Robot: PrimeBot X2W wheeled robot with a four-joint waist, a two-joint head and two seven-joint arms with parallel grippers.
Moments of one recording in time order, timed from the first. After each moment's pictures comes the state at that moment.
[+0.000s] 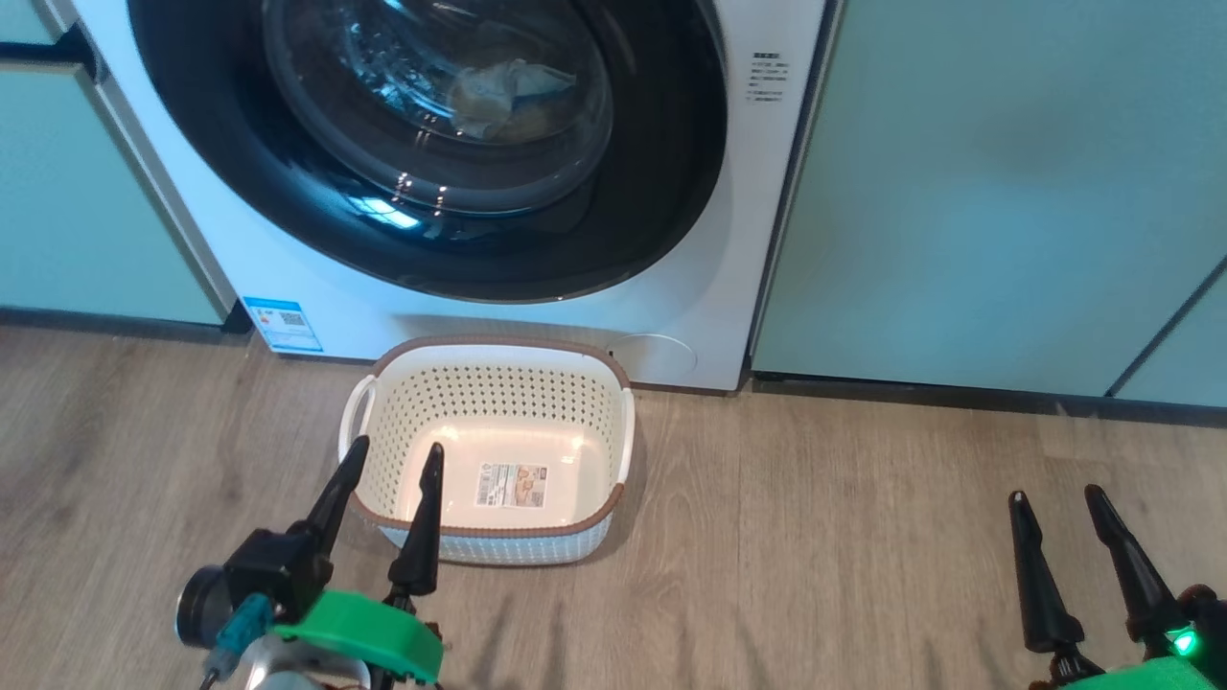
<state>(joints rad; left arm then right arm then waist) 0.06 0.08 -0.04 0.02 -0.17 -0.08 -0.25 0.12 -0.05 -0.02 0.05 0.18 0.13 -0.26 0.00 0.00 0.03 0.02</state>
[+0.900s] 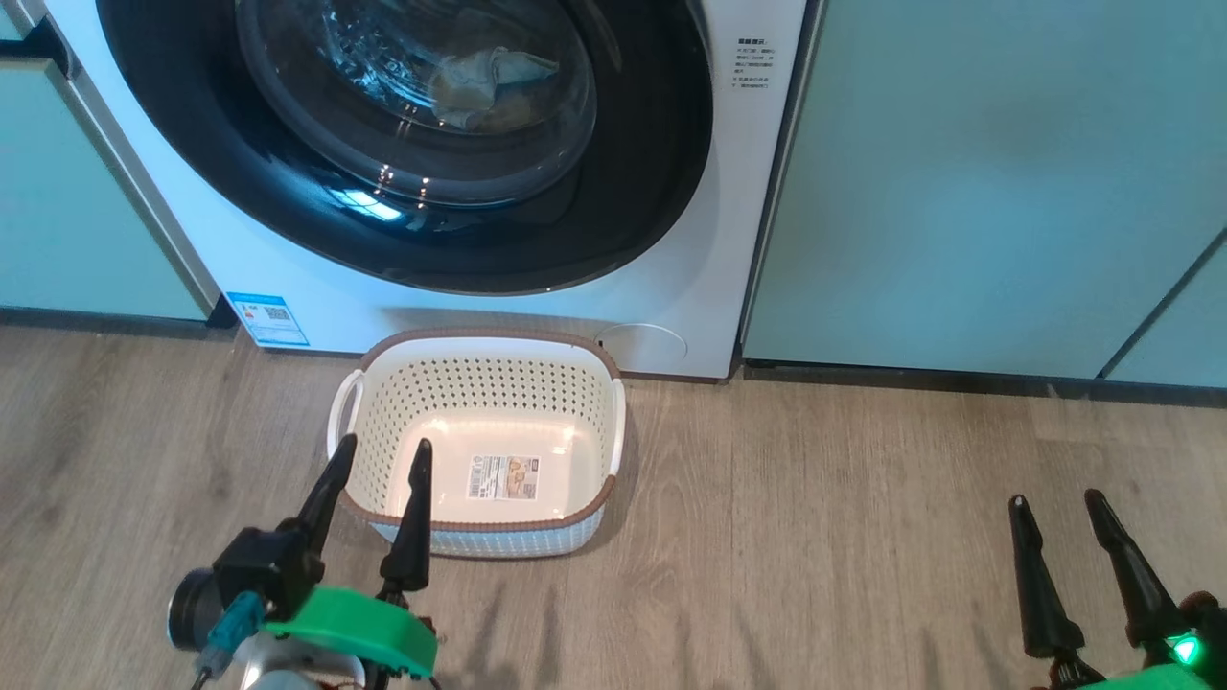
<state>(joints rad) 0.06 0.09 -0.04 0.02 -0.19 -0.06 -0.25 0.14 -0.05 -0.02 0.03 0.19 0.13 -0.26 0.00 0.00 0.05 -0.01</state>
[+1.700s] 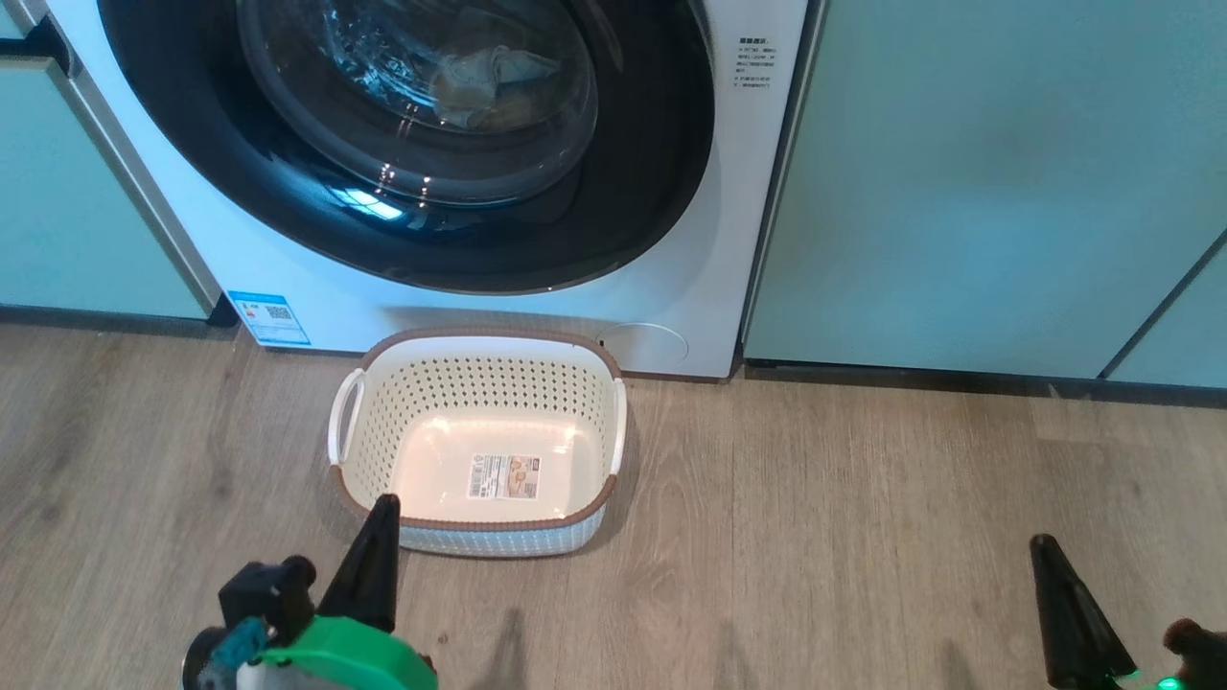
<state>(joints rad) 0.09 0.07 -0.04 0.11 -0.27 -0.05 -0.23 0.16 -0.04 0.00 0.12 0.27 0.13 -0.24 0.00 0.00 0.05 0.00</state>
